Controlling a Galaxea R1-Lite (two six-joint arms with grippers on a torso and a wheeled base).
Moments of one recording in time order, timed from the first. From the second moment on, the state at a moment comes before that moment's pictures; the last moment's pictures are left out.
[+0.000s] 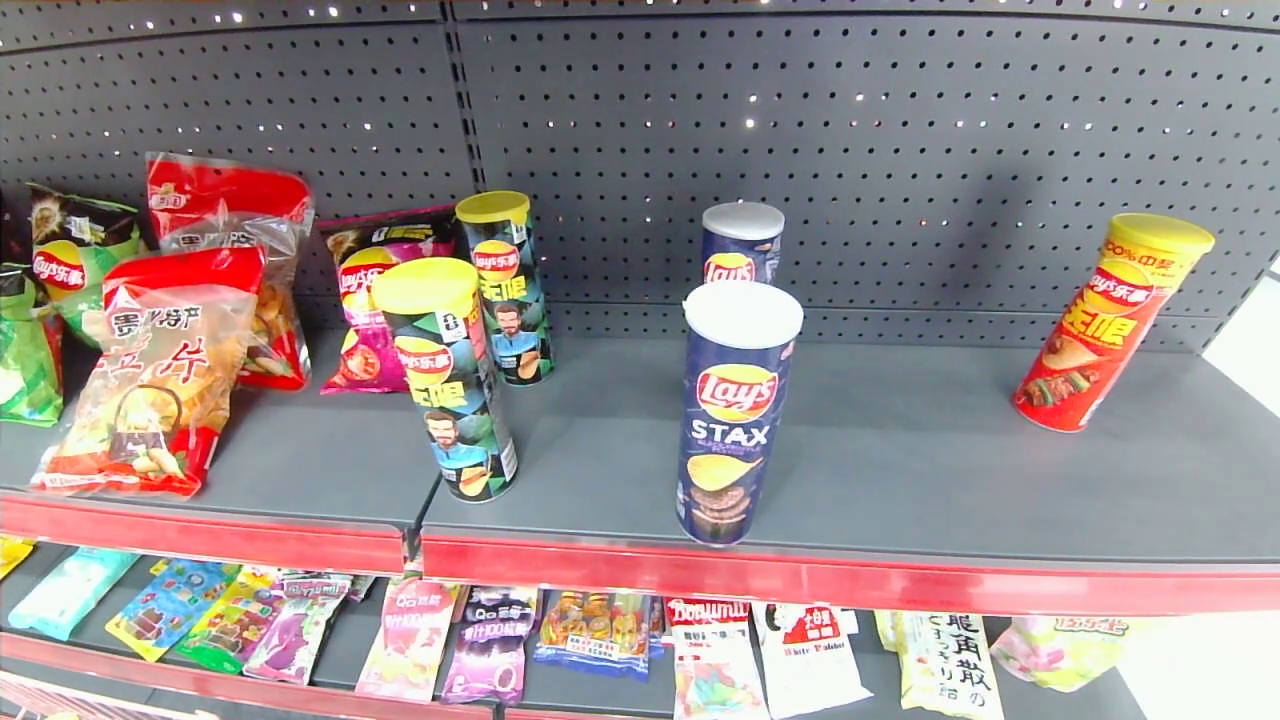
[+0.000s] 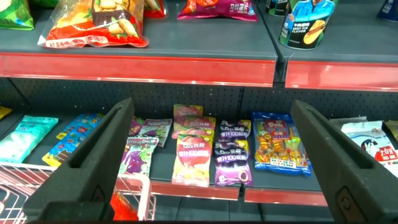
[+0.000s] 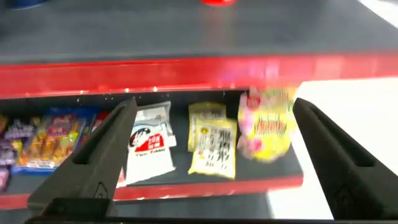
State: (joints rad) left arm 0.00 0.00 0.00 0.00 0.00 0.01; right arm -0.14 0.09 0.00 -0.01 -0.01 0.03
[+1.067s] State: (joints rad) left arm 0.00 0.00 0.00 0.00 0.01 0.01; right arm 0.01 0.02 0.00 0.00 0.03 0.00
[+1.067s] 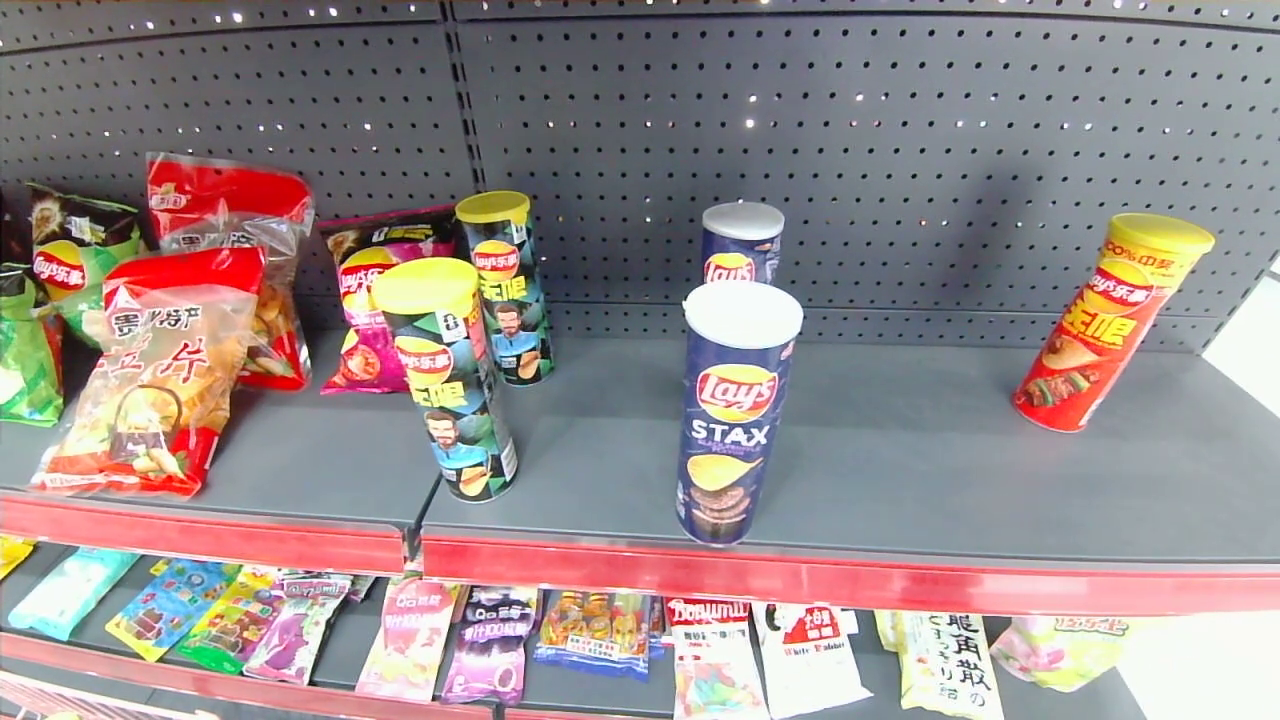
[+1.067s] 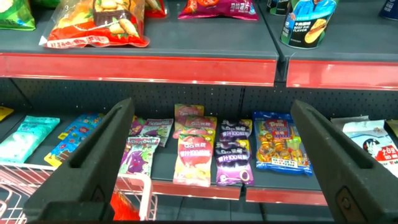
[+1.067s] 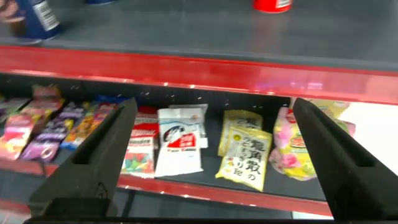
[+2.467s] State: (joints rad) left arm 0.00 0.00 0.00 0.00 0.01 0.01; right arm 0.00 0.00 0.00 0.00 0.03 0.00
